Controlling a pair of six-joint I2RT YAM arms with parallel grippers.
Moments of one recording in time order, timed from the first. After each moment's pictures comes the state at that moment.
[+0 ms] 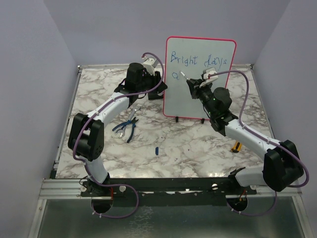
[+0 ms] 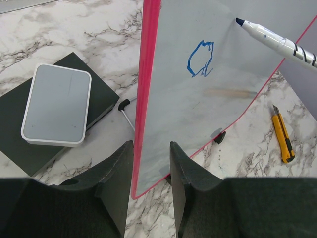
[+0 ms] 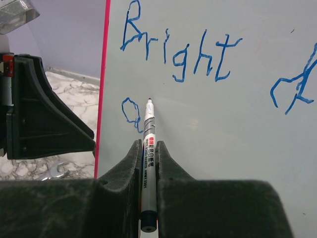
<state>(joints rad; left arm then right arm) -0.42 1.76 1.36 0.05 0.44 -0.27 0.50 1.34 0.85 0.61 0.06 -0.03</state>
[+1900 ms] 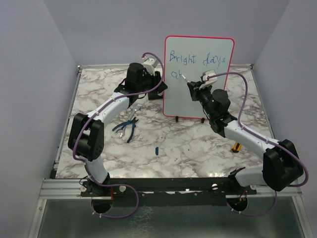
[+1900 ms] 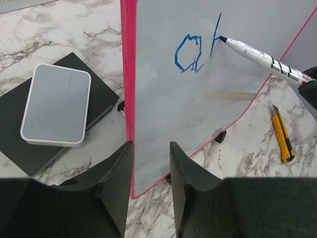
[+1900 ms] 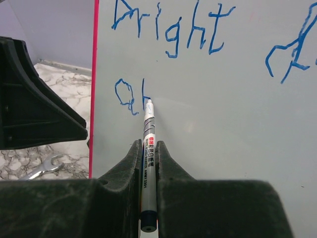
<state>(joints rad) -0.42 1.76 1.36 0.05 0.44 -0.27 0.50 1.35 0.81 0.61 0.10 -0.02</state>
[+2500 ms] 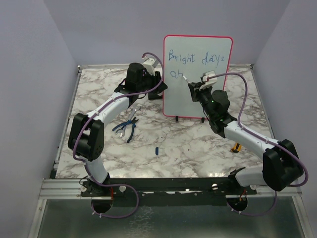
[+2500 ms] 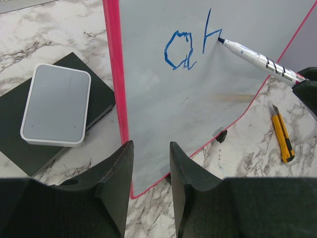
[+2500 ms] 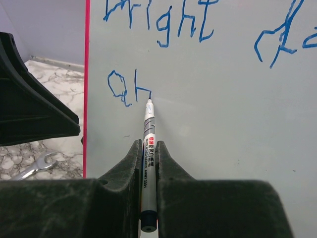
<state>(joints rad) -0.42 1.76 1.36 0.05 0.44 -0.27 0.50 1.35 0.81 0.61 0.13 -0.03</state>
